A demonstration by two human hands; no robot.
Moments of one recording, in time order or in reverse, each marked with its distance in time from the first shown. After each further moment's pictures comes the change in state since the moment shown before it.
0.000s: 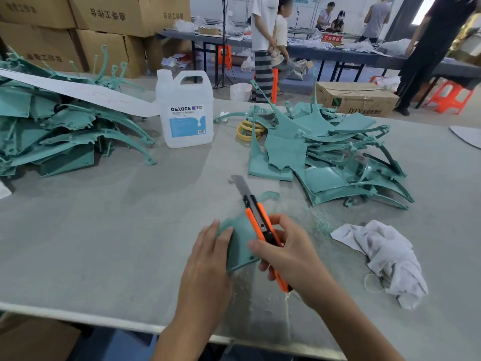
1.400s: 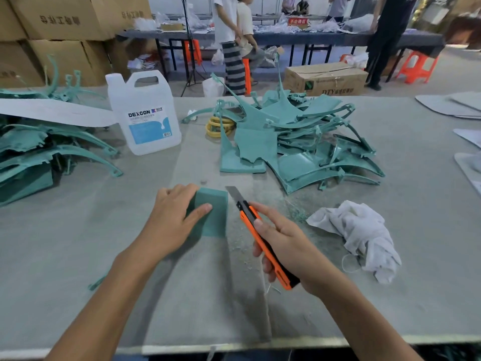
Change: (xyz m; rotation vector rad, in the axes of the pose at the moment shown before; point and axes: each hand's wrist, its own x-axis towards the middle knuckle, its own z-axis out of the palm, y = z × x) left_hand 0.123 -0.030 -0.025 0.051 -0.212 0.180; right_hand -0.003 0.006 -0.044 0.124 -0.049 0.143
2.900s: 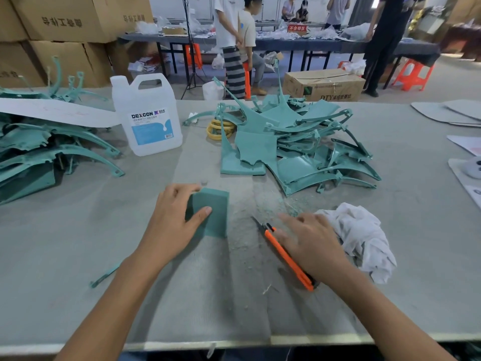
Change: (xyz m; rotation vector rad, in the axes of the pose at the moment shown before) left_hand -0.011 -0.003 0.010 -0.071 0.183 -0.005; right_hand 0.011 0.033 -0.050 -1.393 0.485 -0.389
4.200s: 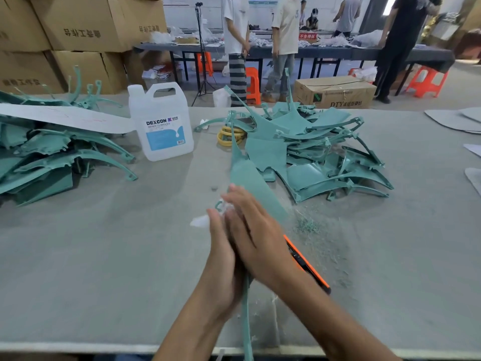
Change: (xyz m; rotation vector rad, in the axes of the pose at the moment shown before) left_hand -0.045 0.119 0.028 -1.608 -0.095 -0.633; right_hand 0.028 -0.111 -0.017 0.895 0.122 -0.129
